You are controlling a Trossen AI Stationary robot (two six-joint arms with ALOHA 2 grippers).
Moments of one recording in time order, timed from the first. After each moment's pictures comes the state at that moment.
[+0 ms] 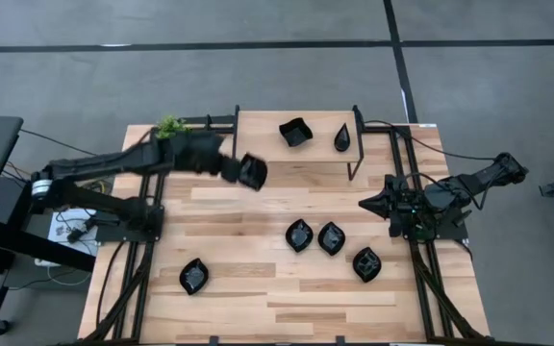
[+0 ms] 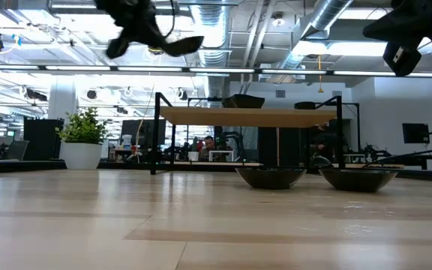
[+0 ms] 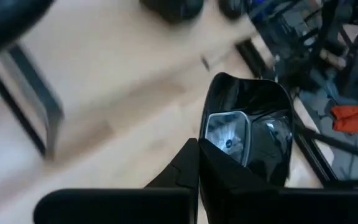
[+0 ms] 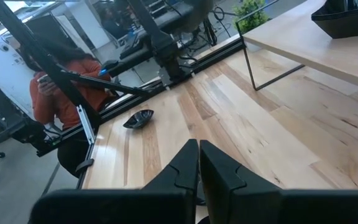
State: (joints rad) left arm 0.22 1.14 1.04 -0.52 -0.09 -0.76; right arm 0.43 0.32 0.39 -0.30 0.52 0.56
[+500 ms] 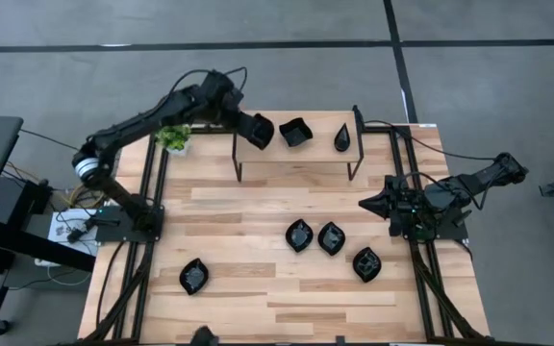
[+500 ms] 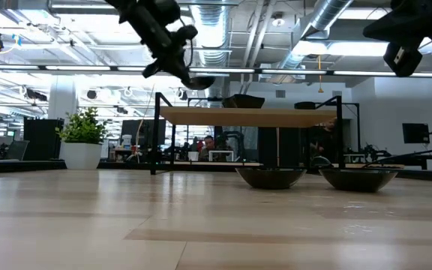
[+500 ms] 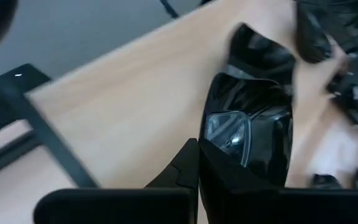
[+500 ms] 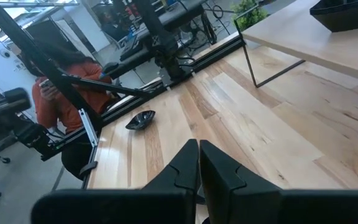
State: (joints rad) left arm 0.62 1.57 1.46 -0.68 0.14 -0.30; right arm 0.43 0.32 0.39 -0.30 0.52 0.60
